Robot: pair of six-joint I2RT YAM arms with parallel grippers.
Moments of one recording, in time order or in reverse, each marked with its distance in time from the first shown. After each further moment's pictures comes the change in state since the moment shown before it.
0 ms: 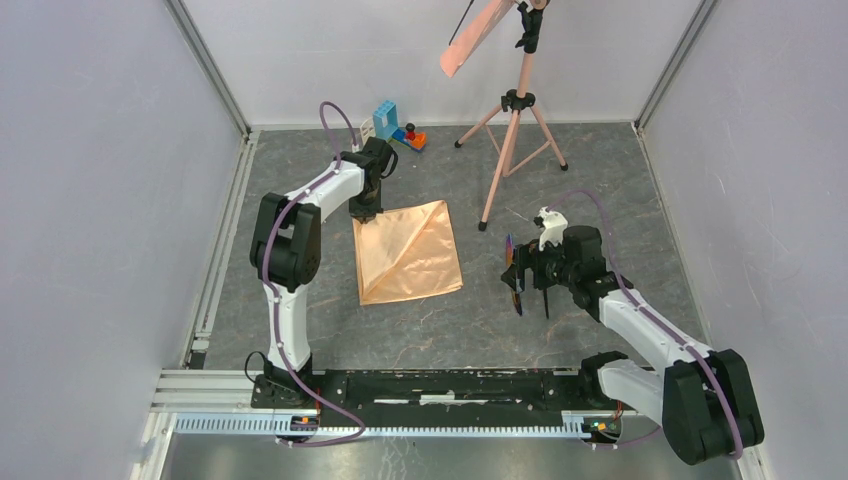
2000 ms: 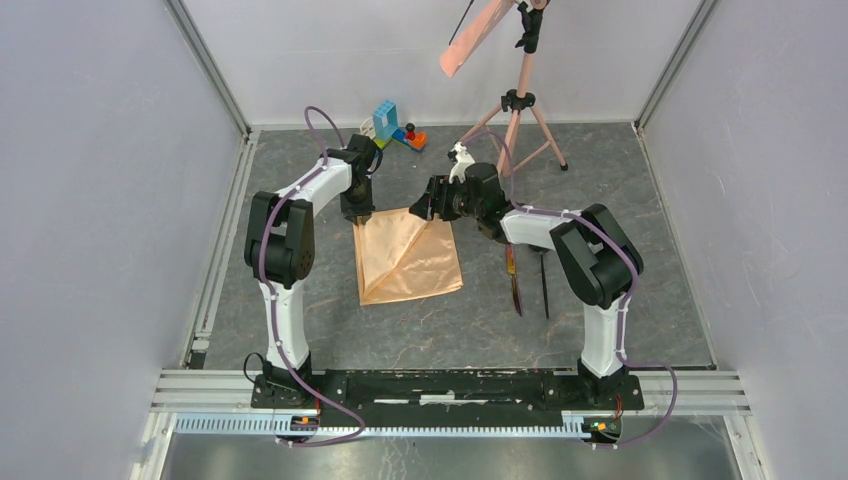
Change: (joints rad) left arm 0.078 0.011 0.011 -0.015 0.133 0.005; right arm 0.296 0.926 0.730 0.480 0.000 0.418
